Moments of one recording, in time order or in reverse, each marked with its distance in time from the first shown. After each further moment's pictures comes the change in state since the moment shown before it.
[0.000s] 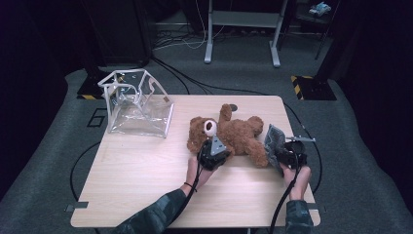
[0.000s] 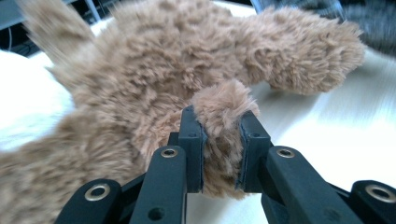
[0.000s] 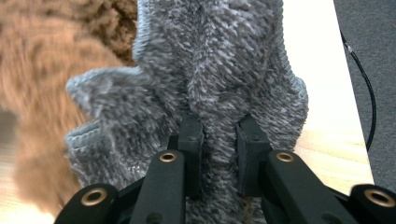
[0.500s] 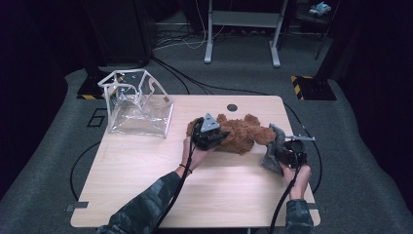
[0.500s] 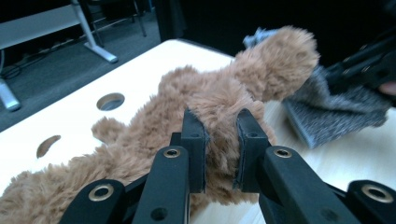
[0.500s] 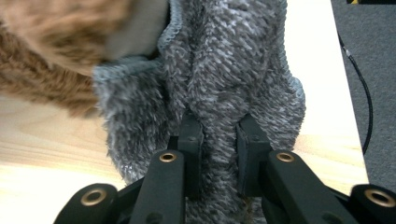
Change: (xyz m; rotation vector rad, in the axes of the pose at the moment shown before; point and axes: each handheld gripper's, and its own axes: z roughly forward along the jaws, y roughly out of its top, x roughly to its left) left arm 0.038 0.050 -0.024 -0.093 -0.063 -0.034; right arm 0.003 0.004 -0.004 -0.009 -0.003 -0.024
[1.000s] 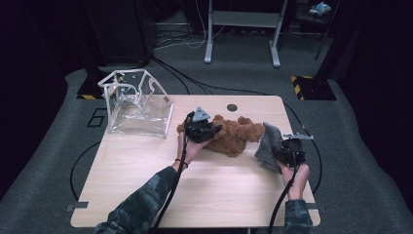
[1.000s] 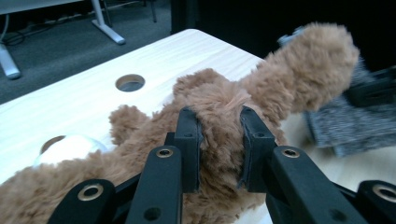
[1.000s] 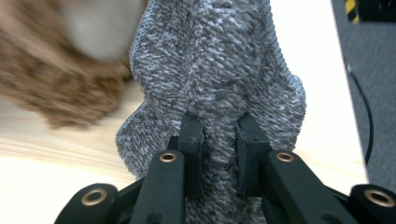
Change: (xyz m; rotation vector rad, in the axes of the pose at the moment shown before) left arm 0.036 -0.010 0.006 0.024 0.041 -0.136; right arm 0.014 0.006 -0.014 -0.044 0.010 -0.034
